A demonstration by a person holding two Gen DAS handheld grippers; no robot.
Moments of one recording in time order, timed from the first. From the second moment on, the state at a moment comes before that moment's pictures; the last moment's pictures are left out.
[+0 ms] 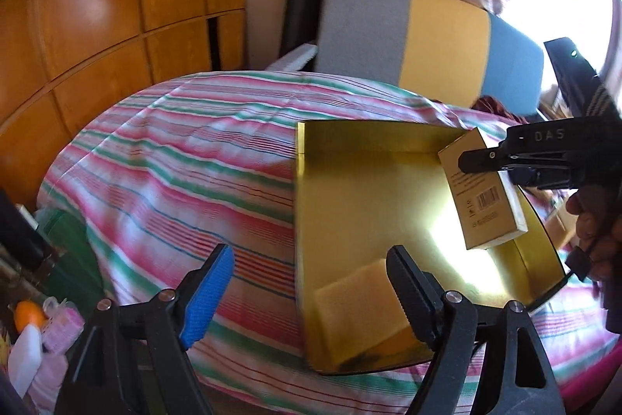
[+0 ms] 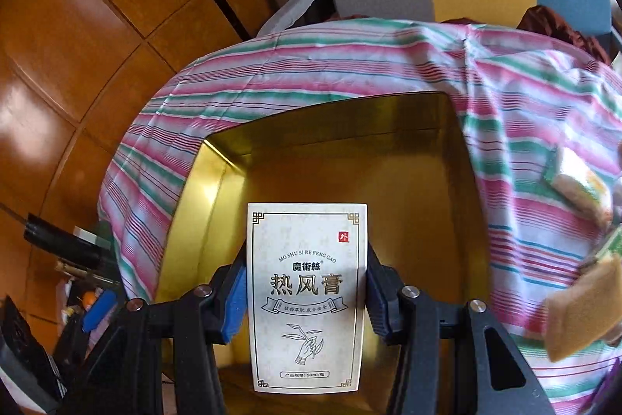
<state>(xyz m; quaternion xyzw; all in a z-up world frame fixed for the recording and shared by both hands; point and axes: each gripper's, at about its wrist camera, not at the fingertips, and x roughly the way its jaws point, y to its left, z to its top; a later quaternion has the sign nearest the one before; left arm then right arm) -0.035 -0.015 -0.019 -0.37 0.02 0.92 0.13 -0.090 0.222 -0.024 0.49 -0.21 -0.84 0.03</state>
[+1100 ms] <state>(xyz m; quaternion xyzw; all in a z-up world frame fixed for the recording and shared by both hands) -0.041 -0.054 -0.014 -0.37 -0.03 0.93 0.07 -0.083 0.191 -0.020 0.47 -0.22 -0.85 0.06</state>
